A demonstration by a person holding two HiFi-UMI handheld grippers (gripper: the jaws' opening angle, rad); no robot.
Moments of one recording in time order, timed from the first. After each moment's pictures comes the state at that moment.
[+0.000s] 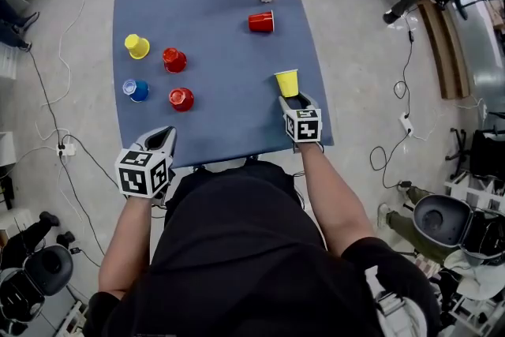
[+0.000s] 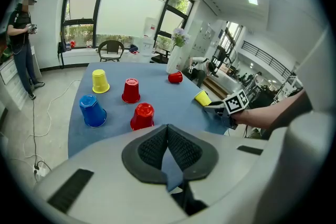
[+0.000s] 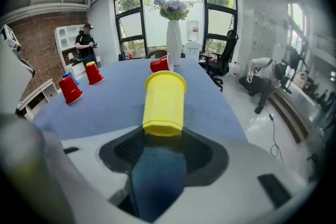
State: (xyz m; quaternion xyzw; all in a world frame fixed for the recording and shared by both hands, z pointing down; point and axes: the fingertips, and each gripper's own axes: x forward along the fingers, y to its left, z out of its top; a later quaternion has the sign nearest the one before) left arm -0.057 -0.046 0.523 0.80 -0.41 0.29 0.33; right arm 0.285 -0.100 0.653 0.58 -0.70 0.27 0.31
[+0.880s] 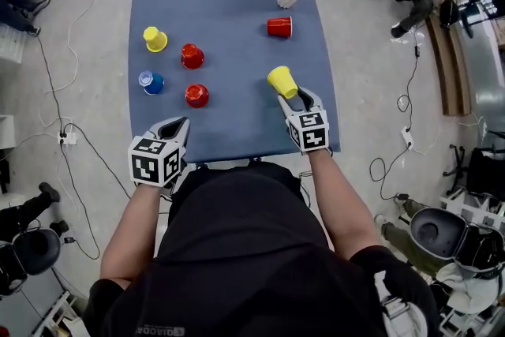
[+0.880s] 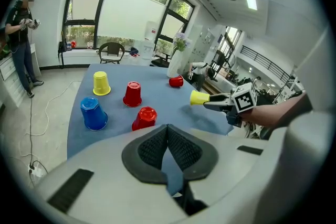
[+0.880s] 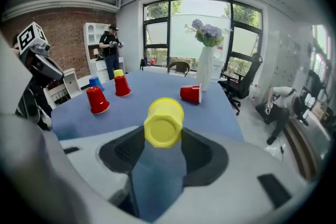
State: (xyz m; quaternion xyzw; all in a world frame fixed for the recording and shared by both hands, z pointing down) left arm -0.059 -0.057 0.521 0.81 -0.41 0.27 0.33; right arm 0.218 -0.116 0.584 0.51 -0.78 0.17 0.32
